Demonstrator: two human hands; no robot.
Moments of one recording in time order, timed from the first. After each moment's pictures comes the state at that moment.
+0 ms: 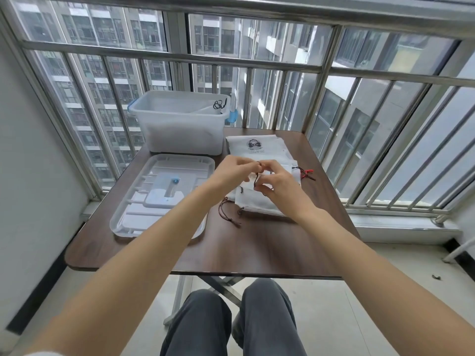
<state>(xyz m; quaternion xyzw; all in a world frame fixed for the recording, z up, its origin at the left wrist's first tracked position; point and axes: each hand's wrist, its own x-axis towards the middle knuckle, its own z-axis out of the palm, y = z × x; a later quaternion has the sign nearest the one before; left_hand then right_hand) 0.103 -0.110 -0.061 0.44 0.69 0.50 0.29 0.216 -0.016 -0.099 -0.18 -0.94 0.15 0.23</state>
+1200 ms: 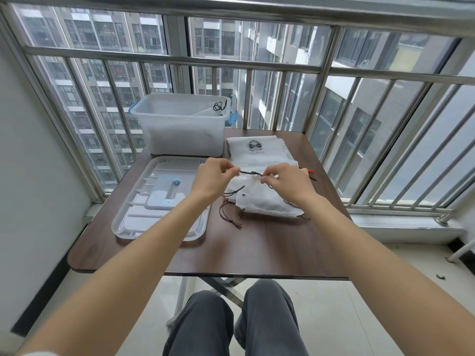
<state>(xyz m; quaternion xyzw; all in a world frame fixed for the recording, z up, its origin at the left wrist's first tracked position) 0.072 -0.116 -0.087 0.42 0.79 0.44 0.09 0.210 -0.001 -0.081 -0.35 -0.91 0.15 0.14</state>
